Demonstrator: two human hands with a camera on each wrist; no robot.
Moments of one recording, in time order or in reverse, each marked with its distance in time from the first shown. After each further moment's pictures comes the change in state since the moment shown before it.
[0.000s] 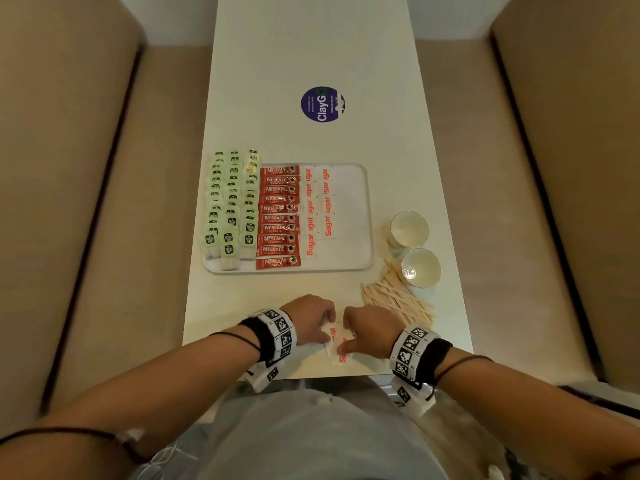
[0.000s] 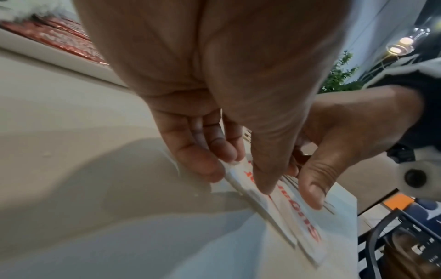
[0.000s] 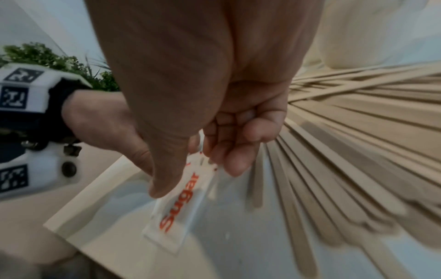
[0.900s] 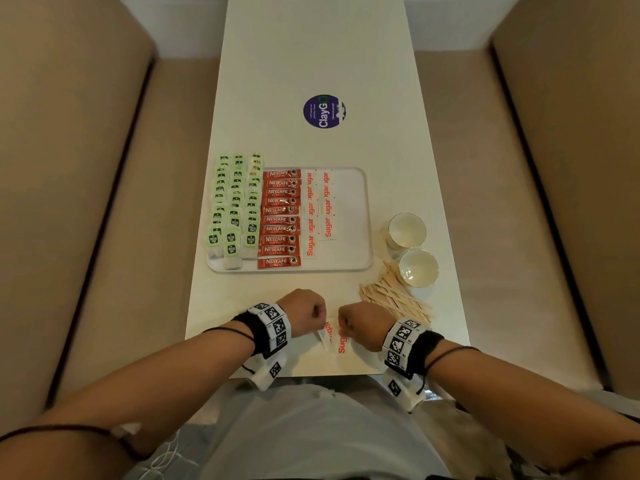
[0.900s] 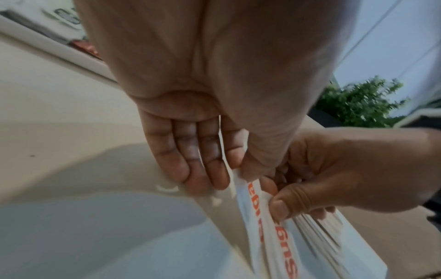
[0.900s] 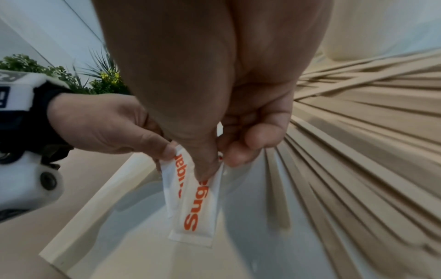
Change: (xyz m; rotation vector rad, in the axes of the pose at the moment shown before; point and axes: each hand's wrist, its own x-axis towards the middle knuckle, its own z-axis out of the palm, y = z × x) left_hand -0.008 -0.001 -0.008 -0.089 0.077 -0.062; right_hand 0.008 0.000 0.001 0.095 0.023 -0.035
